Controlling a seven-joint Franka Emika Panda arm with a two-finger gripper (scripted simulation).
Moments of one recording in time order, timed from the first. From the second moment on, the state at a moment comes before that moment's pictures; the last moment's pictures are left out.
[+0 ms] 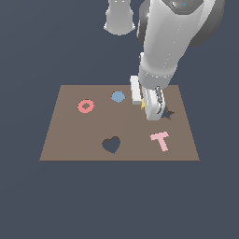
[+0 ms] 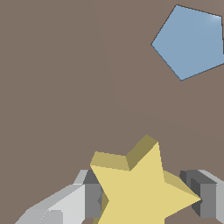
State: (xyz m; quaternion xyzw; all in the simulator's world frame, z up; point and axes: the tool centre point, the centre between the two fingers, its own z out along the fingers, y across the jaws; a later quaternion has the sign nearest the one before) arm -0.055 0.096 0.038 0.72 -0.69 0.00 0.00
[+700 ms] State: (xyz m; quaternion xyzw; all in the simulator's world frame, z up) arm -0.032 0.158 0.040 0.63 -0.78 0.00 0.00
